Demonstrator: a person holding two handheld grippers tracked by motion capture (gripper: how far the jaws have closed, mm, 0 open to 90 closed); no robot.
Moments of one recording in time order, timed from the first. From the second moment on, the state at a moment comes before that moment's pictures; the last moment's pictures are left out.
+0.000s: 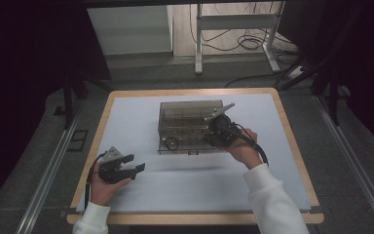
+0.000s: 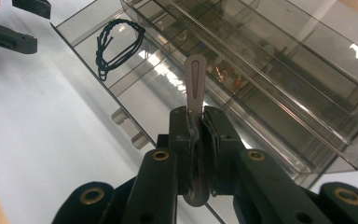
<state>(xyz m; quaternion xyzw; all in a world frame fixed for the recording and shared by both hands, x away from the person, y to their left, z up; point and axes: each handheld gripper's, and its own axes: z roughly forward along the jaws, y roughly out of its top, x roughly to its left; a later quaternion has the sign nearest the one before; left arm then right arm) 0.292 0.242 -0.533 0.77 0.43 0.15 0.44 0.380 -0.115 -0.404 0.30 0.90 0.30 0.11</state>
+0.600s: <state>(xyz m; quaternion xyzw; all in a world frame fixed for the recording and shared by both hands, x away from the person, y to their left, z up) 0.292 0.244 -0.533 0.77 0.44 0.15 0.44 0.388 -0.092 -0.412 0.28 0.90 0.30 0.11</state>
